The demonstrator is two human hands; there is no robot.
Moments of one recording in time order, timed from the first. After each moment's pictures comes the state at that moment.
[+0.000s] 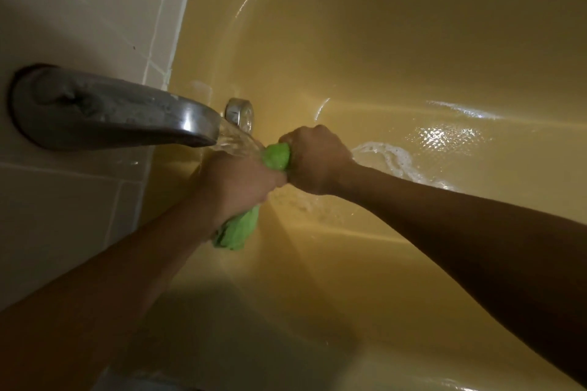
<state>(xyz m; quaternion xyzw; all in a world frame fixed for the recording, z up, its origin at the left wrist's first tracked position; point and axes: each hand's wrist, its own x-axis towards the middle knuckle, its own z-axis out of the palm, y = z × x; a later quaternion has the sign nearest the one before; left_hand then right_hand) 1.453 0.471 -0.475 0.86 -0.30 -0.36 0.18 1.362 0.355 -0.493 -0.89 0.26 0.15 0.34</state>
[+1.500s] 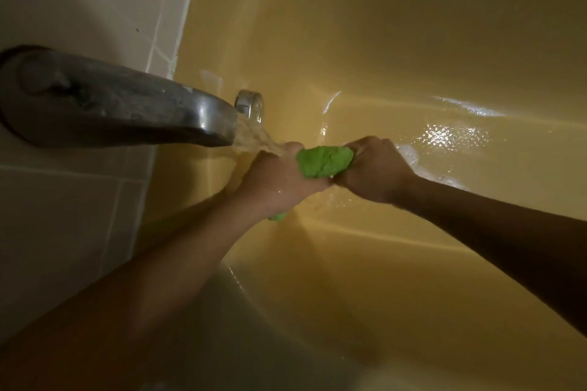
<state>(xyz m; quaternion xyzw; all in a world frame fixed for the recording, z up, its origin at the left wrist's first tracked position) 1.444 0.459 -0.515 0.83 -0.35 -0.40 0.19 1.314 0.332 -0.528 -0.82 0.38 0.13 0.40</state>
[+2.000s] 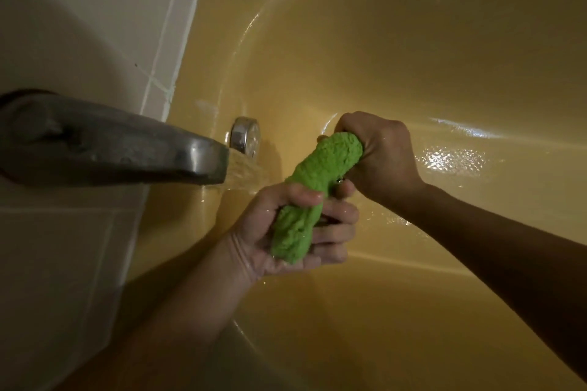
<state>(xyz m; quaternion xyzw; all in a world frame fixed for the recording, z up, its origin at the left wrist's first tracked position) 1.427 0.462 -0.495 0.11 0.04 -0.86 0.50 1.332 0.302 -0.520 -0.90 0.23 -0.23 0.28</state>
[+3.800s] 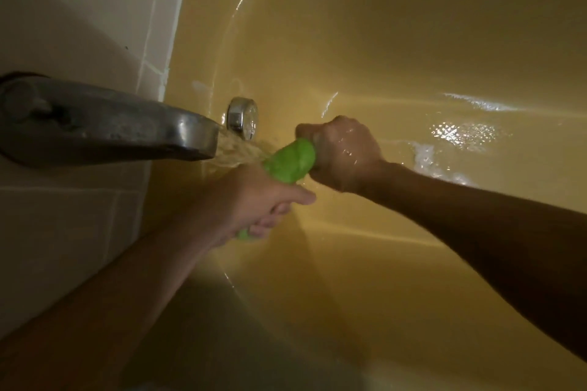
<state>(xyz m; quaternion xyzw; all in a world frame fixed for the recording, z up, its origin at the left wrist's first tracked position) 1.449 0.473 -0.458 0.71 -0.12 -0.64 0.26 1.350 0.331 -0.520 -0.95 0.19 0.06 0.23</state>
